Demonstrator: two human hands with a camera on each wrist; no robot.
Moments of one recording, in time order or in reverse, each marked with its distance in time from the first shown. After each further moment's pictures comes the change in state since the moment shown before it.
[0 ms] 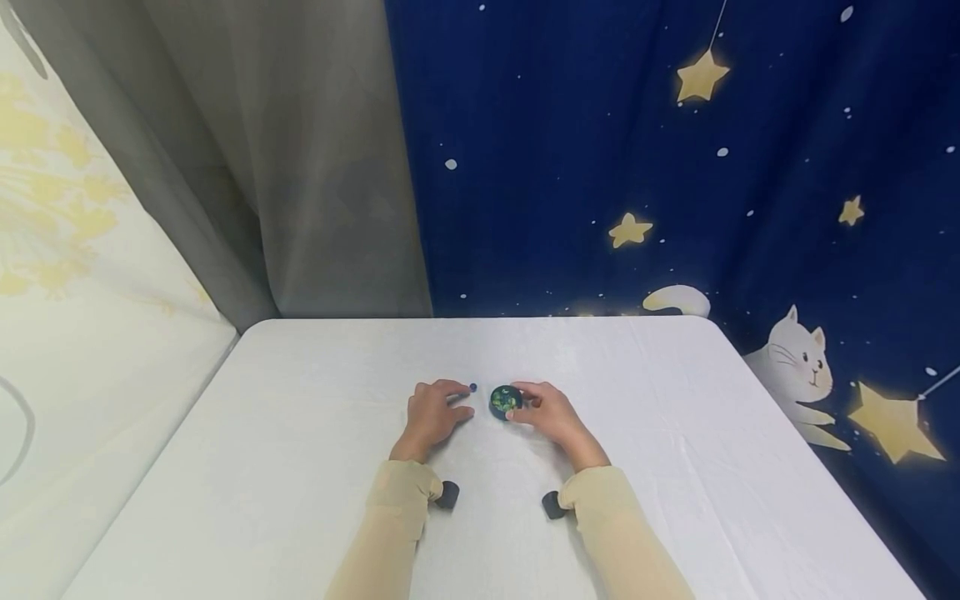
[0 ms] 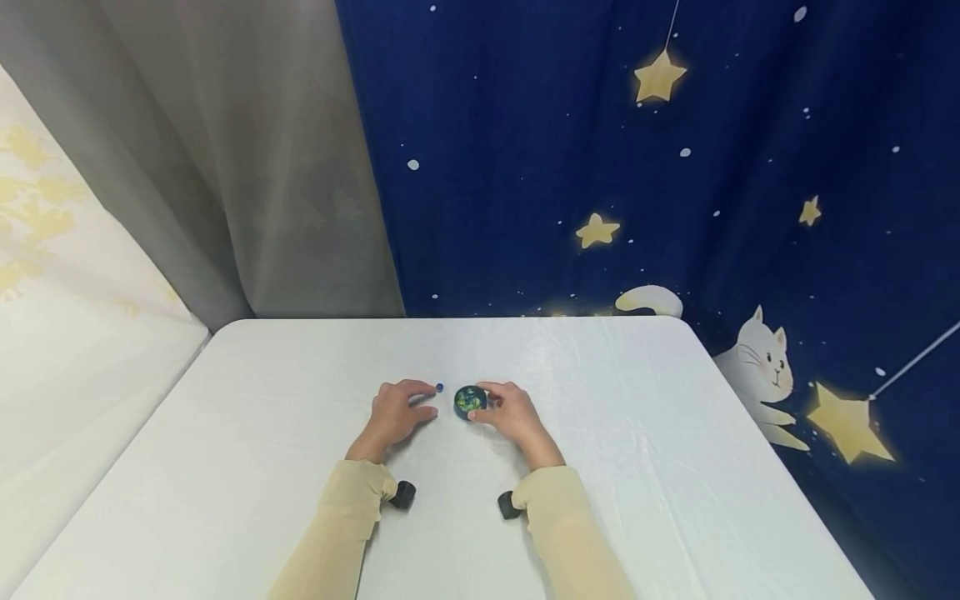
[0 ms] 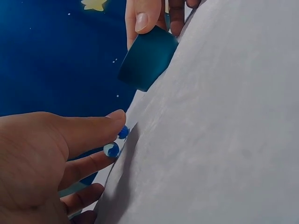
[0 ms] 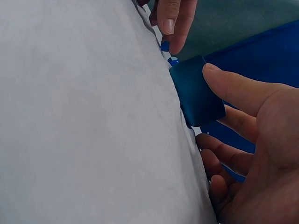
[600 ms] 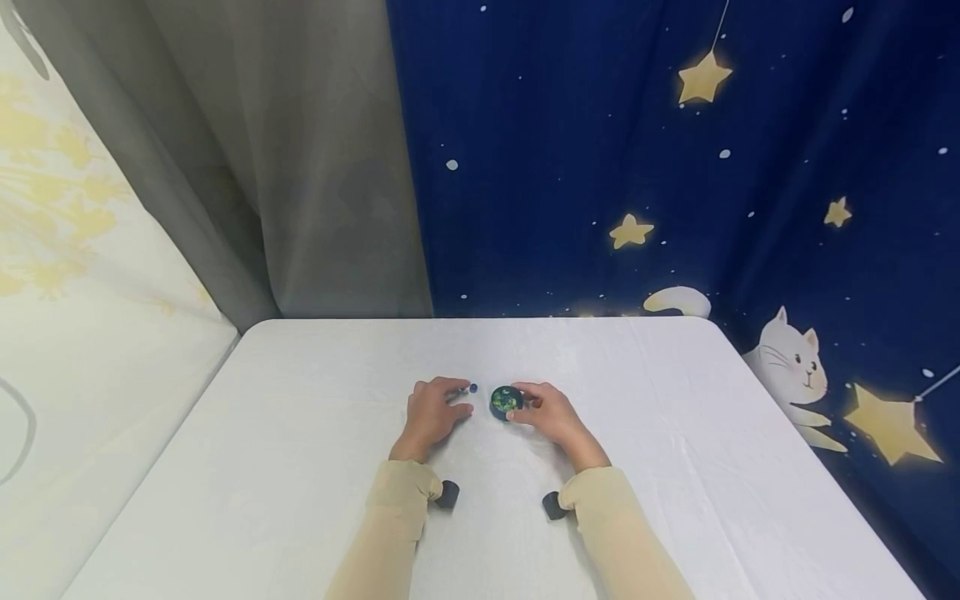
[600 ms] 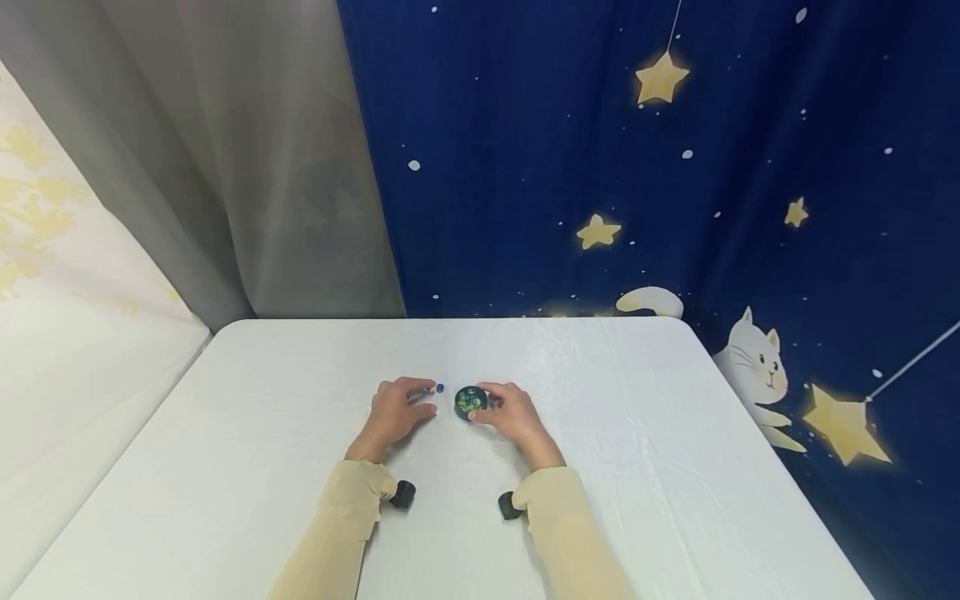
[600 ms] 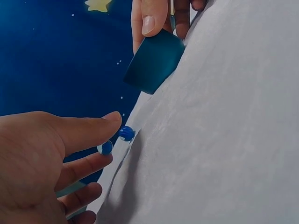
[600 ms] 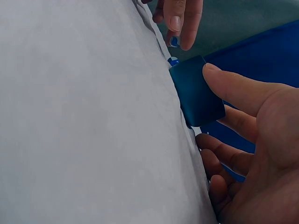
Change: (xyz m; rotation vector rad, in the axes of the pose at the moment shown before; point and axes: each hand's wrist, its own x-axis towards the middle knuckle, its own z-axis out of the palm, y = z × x) left_hand 0.000 0.005 -0.005 -0.043 0.017 -0.029; right_hand 0.001 -0.002 -0.002 0.008 0.001 -0.005
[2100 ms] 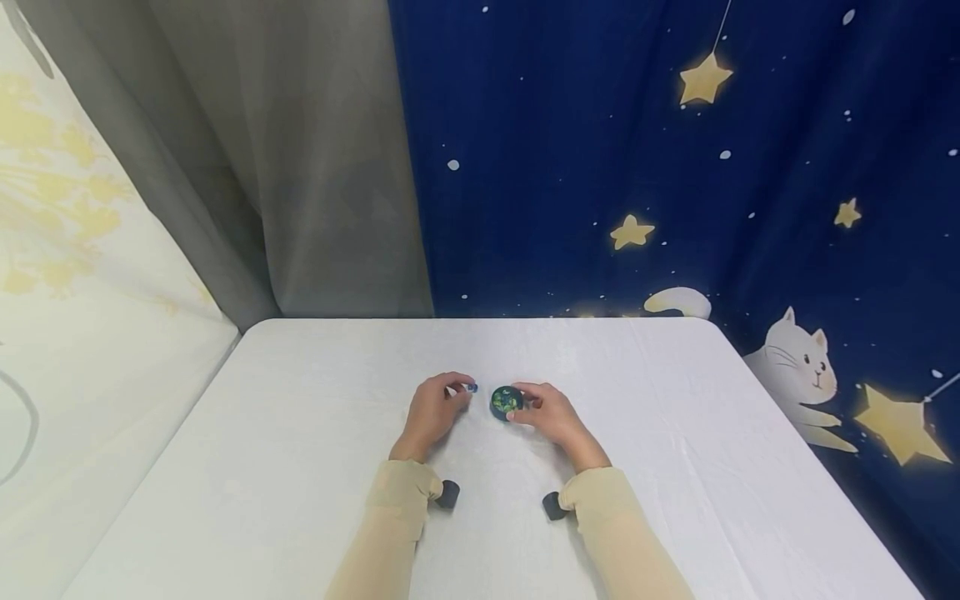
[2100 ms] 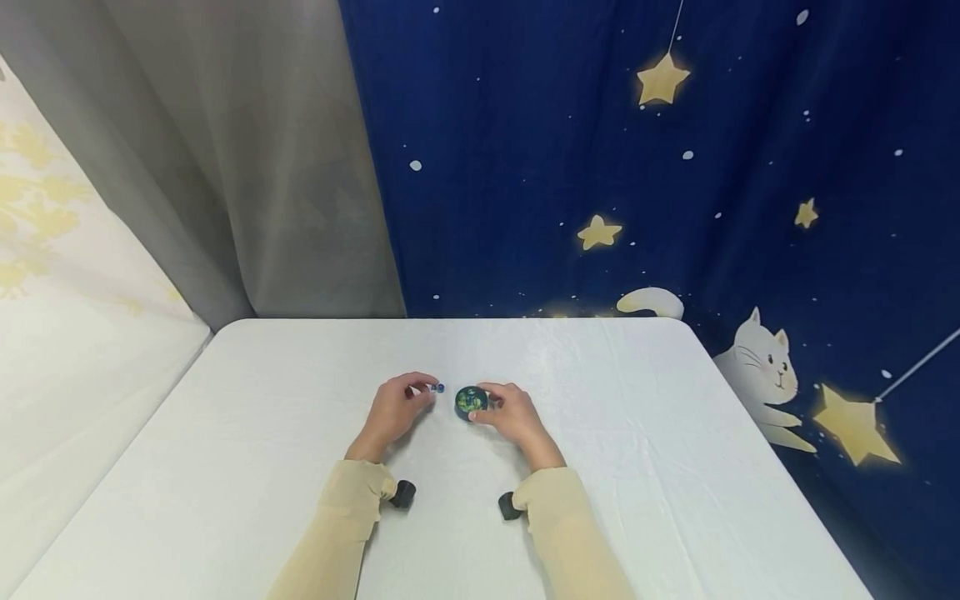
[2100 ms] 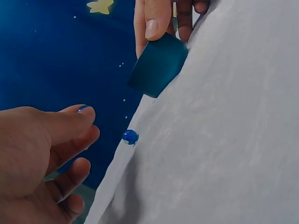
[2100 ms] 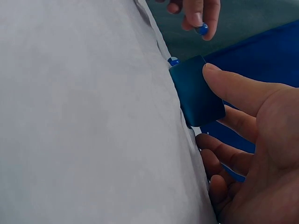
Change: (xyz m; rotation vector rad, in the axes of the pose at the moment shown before) left_hand 0.003 0.002 -0.003 -0.170 0.044 0.066; right_hand 0.001 0.002 0.001 0.002 0.003 -0.012
